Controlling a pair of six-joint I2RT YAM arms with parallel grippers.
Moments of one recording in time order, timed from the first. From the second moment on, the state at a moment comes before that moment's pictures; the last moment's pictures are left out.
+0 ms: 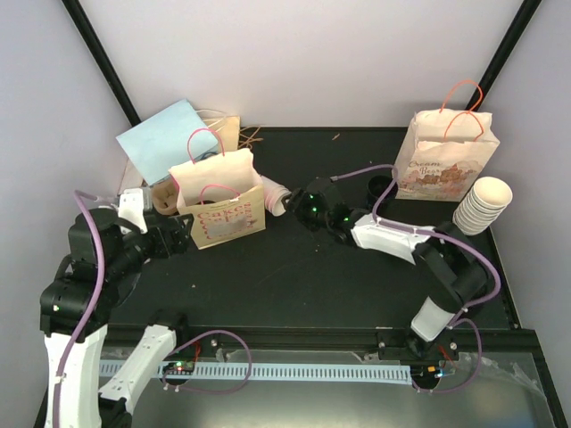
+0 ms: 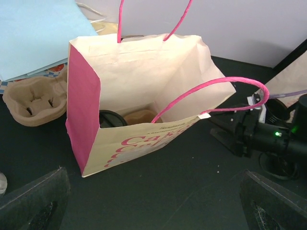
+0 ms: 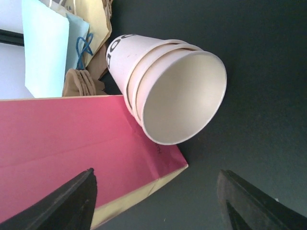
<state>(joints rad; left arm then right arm) -0.15 0.65 1.31 -1.16 0.15 -0.31 0.73 1.64 0.98 0.06 -0.04 1.20</state>
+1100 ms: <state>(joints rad) -0.15 0.62 1.25 -1.13 0.14 -0.31 0.69 2.10 1.20 0.49 -0.17 1.27</state>
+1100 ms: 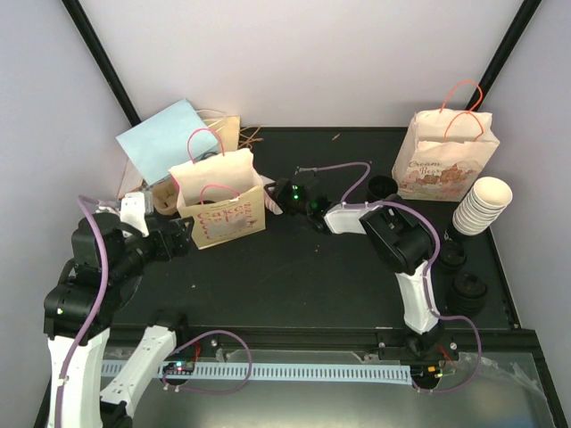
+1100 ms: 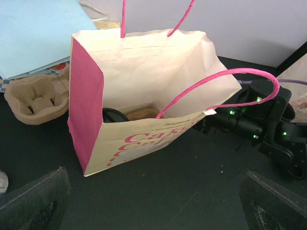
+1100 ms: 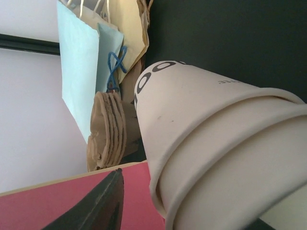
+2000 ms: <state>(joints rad) -0.15 0.61 1.23 -1.13 0.14 -0.30 0.69 1.75 1.13 0.17 -0.04 0.91</state>
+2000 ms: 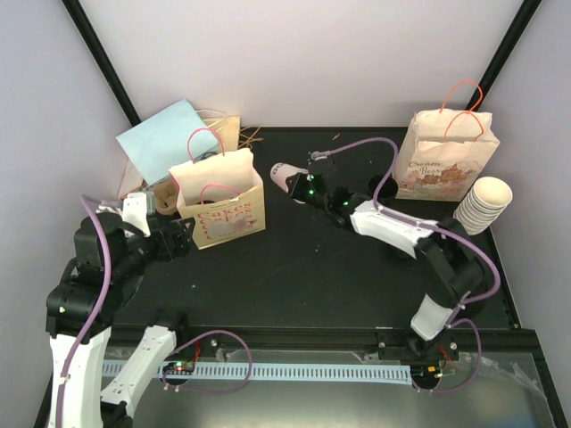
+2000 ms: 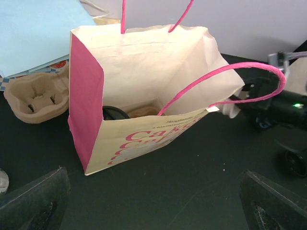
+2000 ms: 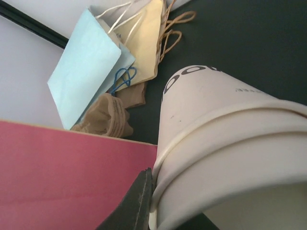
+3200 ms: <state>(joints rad) -0.15 0.59 1.21 -1.13 0.17 -0.29 0.63 1.98 1.87 -1.25 0.34 0.01</state>
